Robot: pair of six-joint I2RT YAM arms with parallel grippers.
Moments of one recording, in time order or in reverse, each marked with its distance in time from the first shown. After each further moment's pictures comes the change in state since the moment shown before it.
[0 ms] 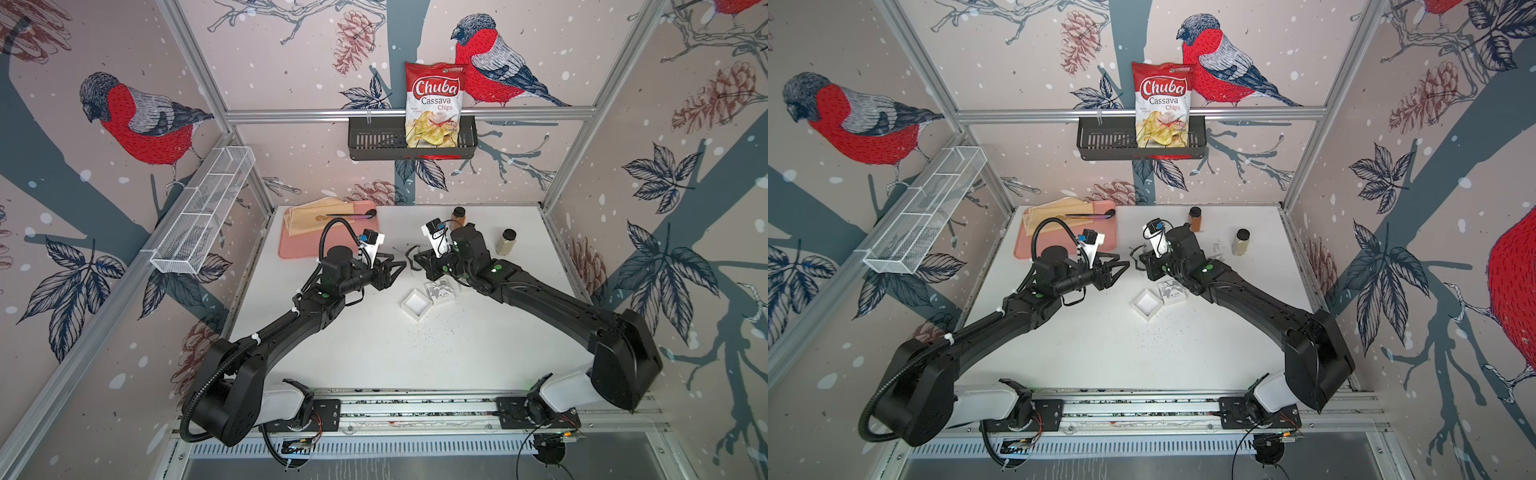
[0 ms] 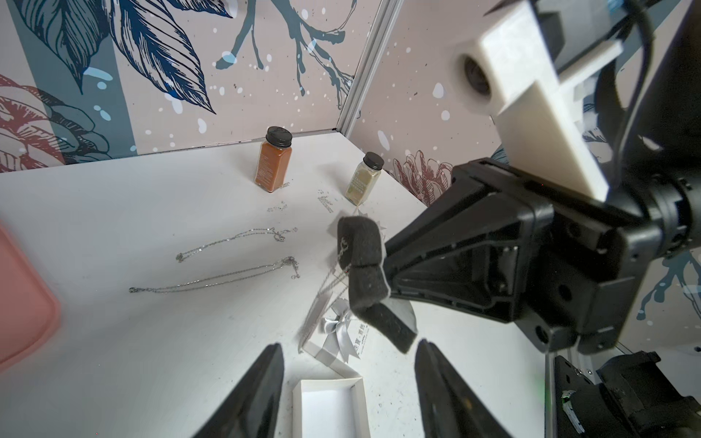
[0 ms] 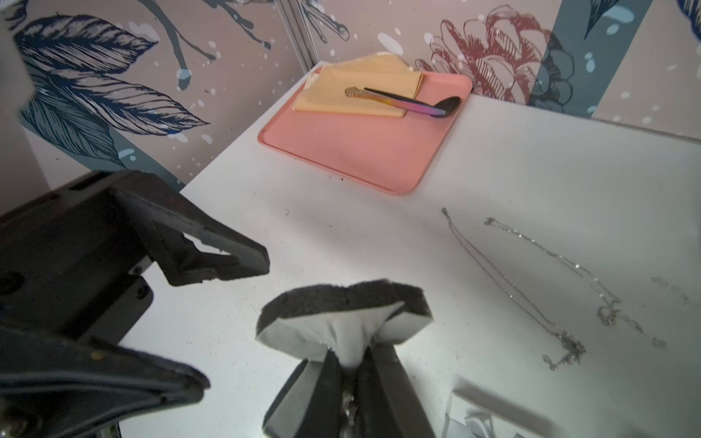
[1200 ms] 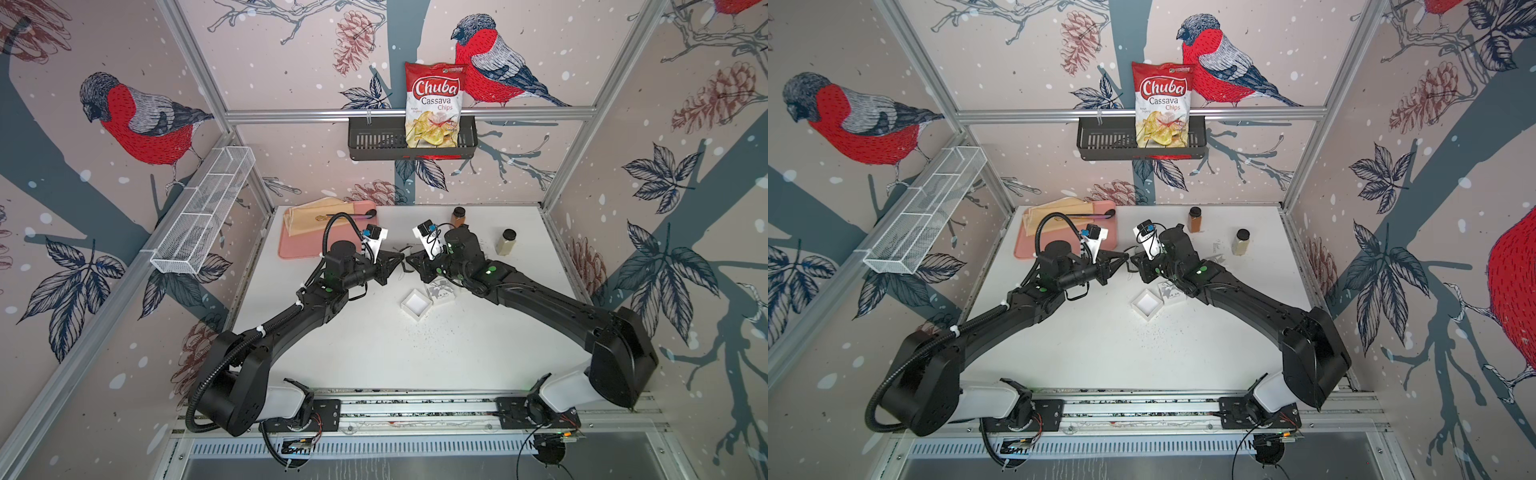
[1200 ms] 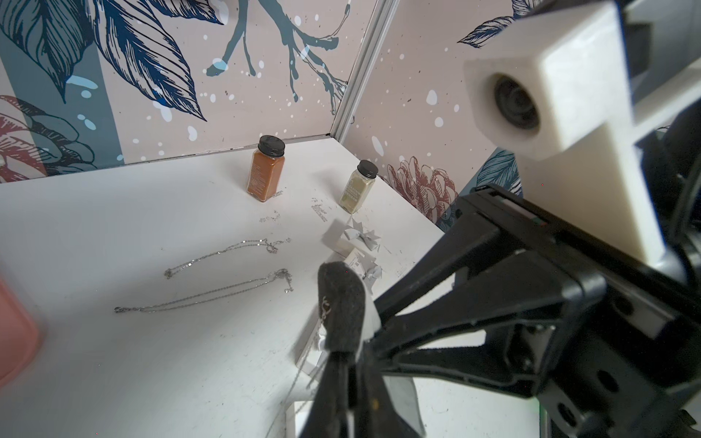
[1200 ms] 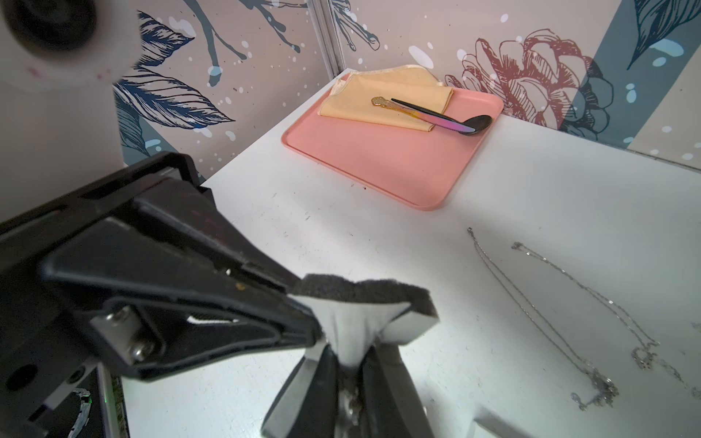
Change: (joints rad) left arm -0.006 0.051 0.053 0.007 0.018 0.000; right arm 0.044 0.024 0.016 0.014 -0.024 -0.037
